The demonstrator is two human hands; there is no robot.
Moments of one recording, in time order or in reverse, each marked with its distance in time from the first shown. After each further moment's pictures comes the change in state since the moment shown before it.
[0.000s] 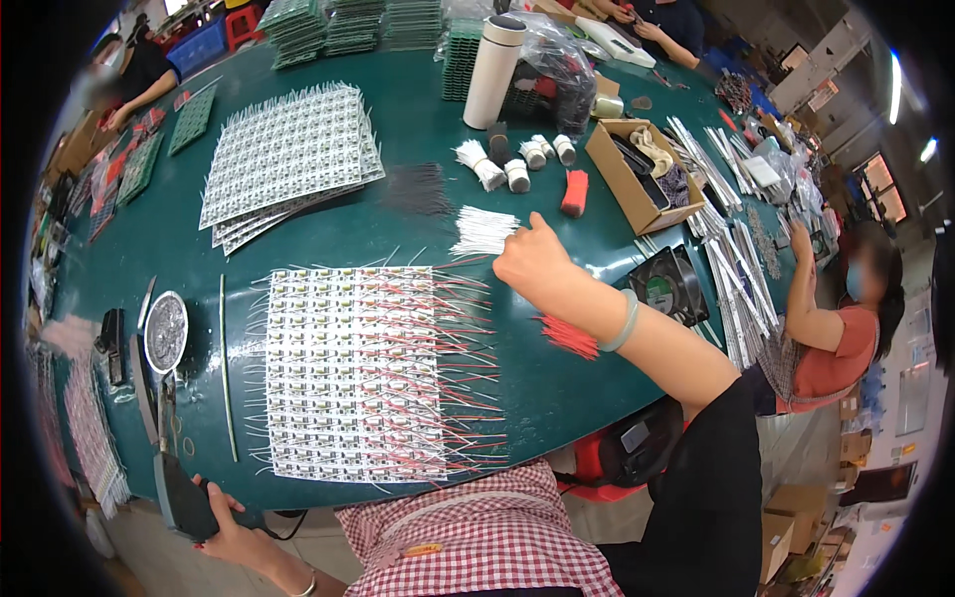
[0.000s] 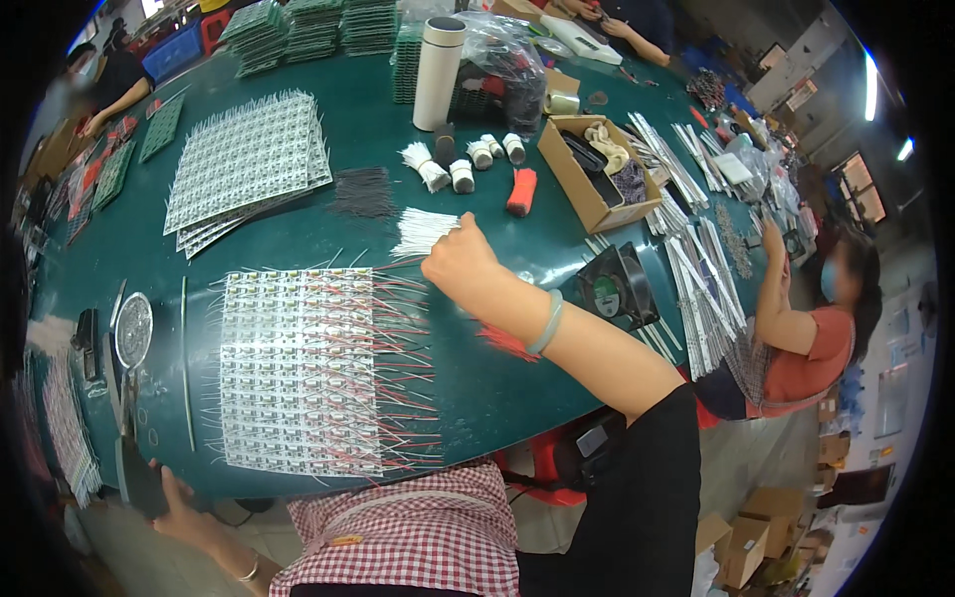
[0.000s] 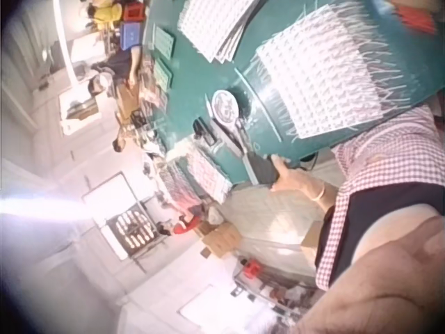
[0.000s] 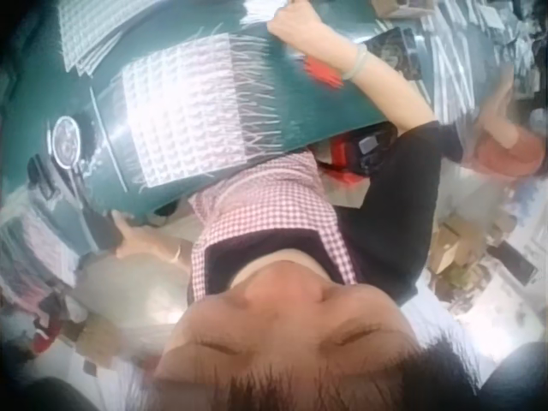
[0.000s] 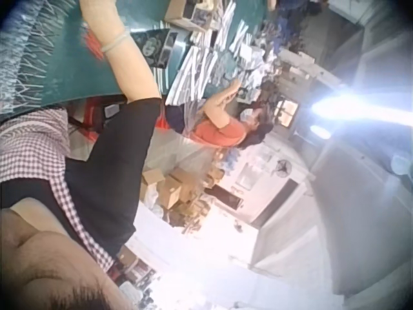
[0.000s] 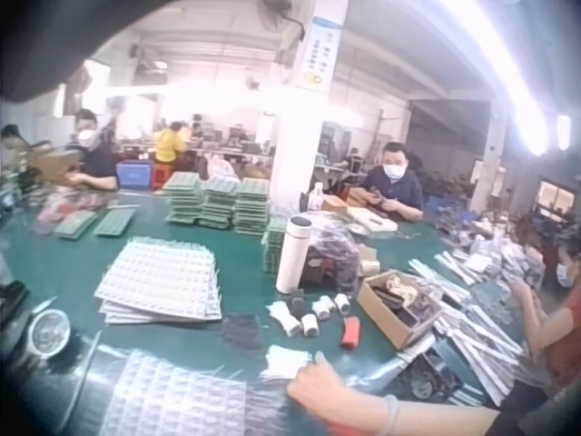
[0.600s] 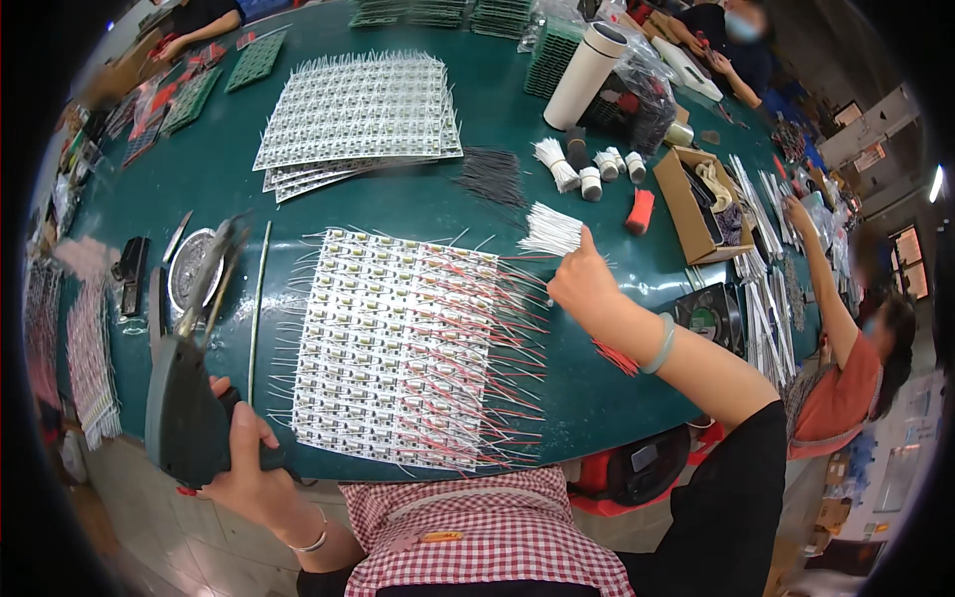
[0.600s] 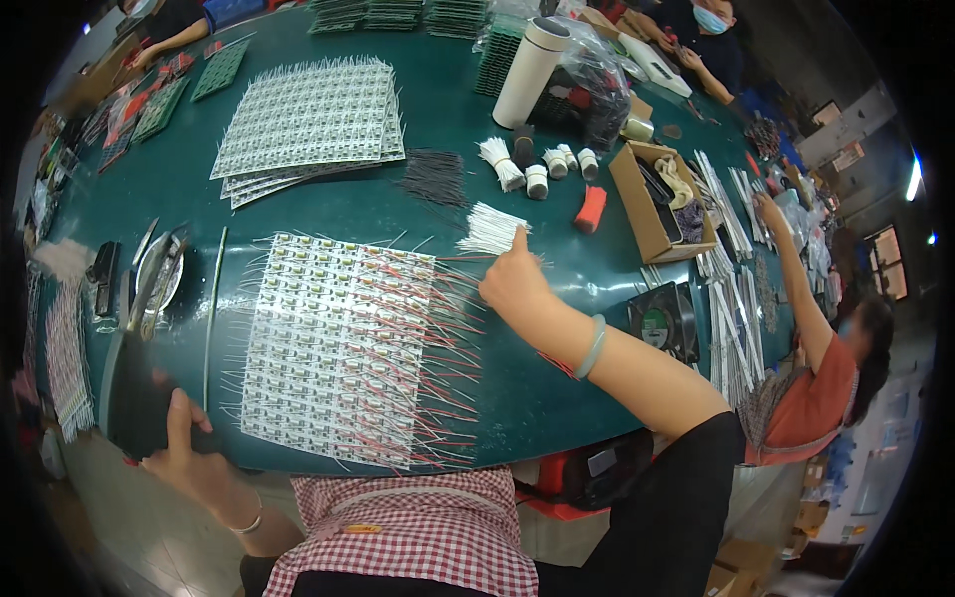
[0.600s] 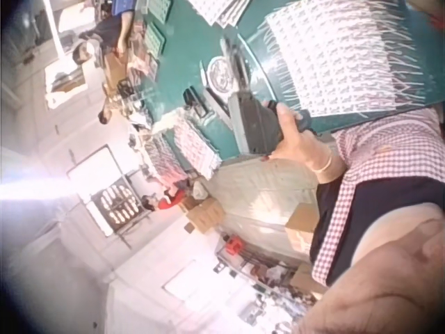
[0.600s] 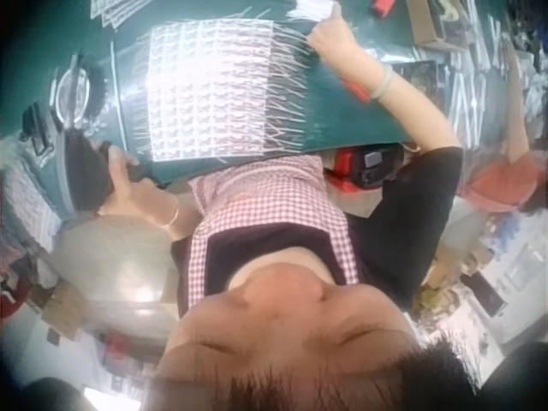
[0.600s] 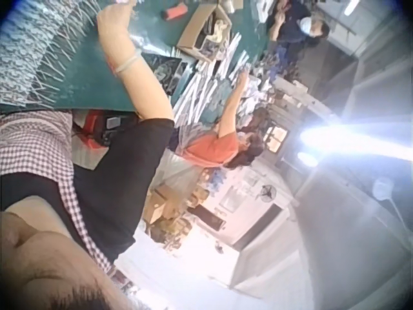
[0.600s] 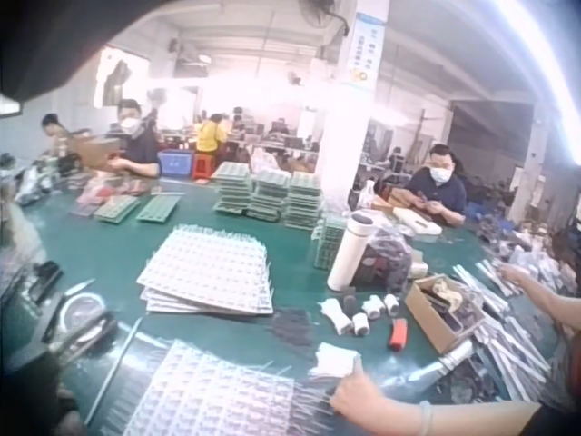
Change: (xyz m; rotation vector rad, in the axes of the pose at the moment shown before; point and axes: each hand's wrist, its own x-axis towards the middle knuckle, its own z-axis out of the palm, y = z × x) left_hand -0.002 0.057 0.056 -0.240 -0.158 0.035; right_hand 0.014 -0.025 -0.005 -0.185 -0.219 -0.113
